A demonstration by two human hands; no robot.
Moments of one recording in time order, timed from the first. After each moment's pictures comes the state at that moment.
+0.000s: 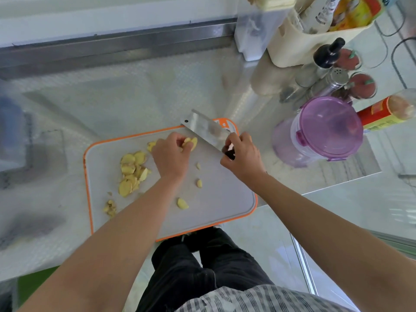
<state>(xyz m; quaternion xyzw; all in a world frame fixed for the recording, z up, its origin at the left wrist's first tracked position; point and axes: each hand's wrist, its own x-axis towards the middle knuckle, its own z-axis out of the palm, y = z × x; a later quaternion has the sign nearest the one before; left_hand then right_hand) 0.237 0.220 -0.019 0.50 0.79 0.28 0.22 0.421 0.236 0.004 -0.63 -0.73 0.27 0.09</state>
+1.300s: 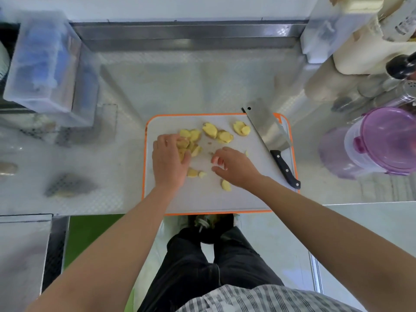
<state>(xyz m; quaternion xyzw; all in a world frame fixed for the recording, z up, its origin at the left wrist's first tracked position) 0.133 0.116 -0.014 0.51 0.82 0.23 0.13 0.312 0.184 -0.012 -0.42 -0.83 0.37 -0.02</state>
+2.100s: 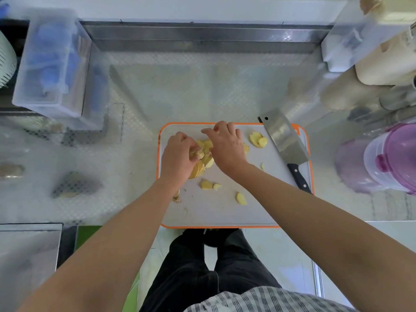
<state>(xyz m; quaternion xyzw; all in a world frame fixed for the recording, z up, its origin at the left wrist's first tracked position) 0.091 0.149 -0.018 0.57 0.77 0.20 0.20 0.222 0.222 -0.017 -0.45 -0.88 0.14 0.04</state>
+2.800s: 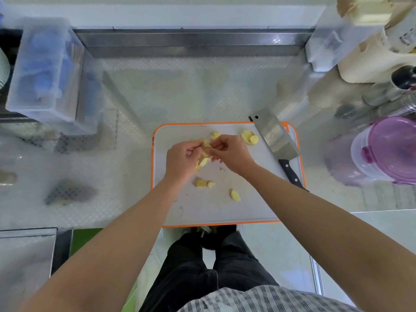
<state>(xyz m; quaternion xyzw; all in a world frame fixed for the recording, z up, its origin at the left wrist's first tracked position) 0.119 0.148 -0.009 0.40 0.74 0.37 0.39 0.258 0.217 0.001 -0.54 -0.62 0.55 0.14</state>
